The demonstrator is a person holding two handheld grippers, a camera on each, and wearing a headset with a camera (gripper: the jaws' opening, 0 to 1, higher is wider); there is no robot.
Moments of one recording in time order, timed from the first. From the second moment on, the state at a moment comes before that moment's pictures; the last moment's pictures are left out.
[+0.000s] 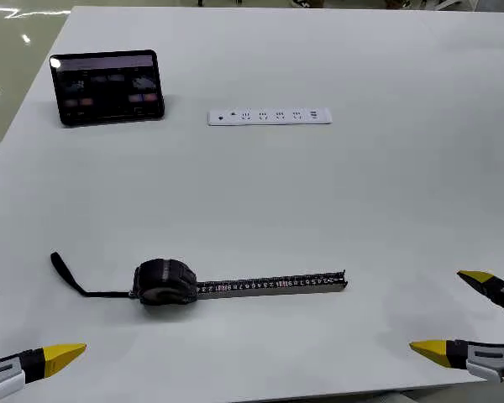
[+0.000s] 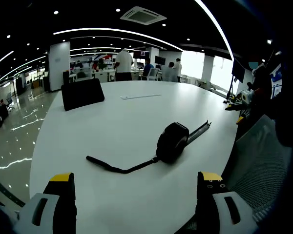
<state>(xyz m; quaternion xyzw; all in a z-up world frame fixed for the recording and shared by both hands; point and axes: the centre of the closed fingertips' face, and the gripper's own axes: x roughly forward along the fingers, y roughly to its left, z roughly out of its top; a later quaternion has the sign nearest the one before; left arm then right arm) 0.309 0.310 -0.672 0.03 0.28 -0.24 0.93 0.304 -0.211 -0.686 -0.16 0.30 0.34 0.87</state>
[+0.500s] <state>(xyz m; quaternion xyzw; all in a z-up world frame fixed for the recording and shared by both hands) 0.302 0.317 -0.657 0.04 0.27 -0.24 0.93 0.283 -0.225 -0.684 -0.16 0.31 0.33 0.87</state>
